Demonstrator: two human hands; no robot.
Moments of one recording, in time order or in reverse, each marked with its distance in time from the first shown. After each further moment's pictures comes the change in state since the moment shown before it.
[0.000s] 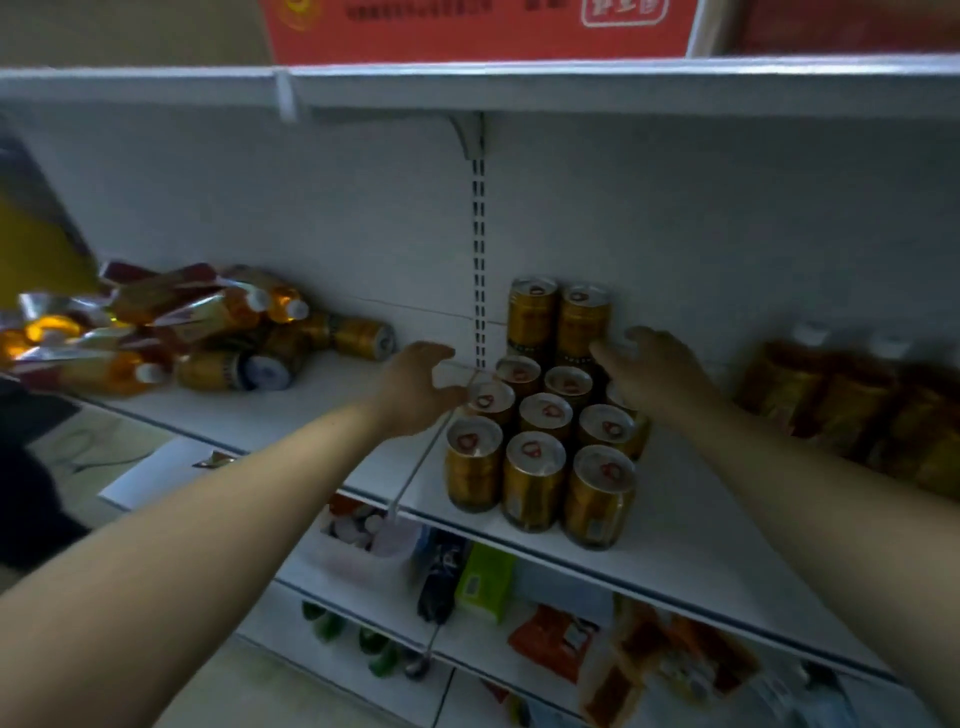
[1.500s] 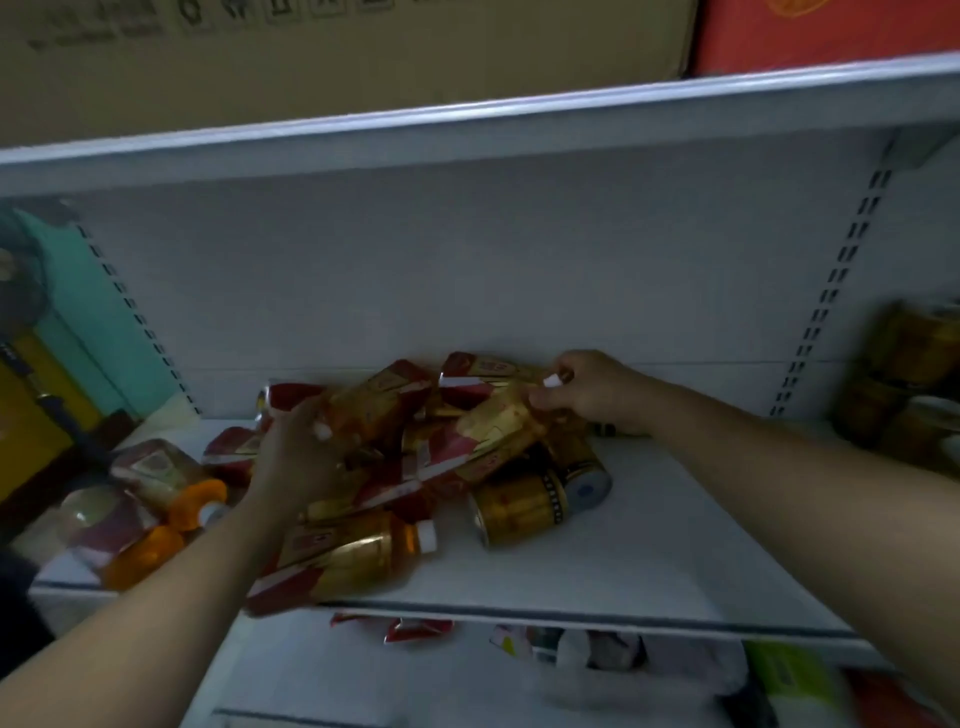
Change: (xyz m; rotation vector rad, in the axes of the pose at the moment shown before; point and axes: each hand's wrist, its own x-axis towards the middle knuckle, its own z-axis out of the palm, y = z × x) left_hand 0.157 -0.481 -0.257 -0.175 0.251 -0.084; right_hand 0.148 -0.412 0.286 0.363 -0.182 0.077
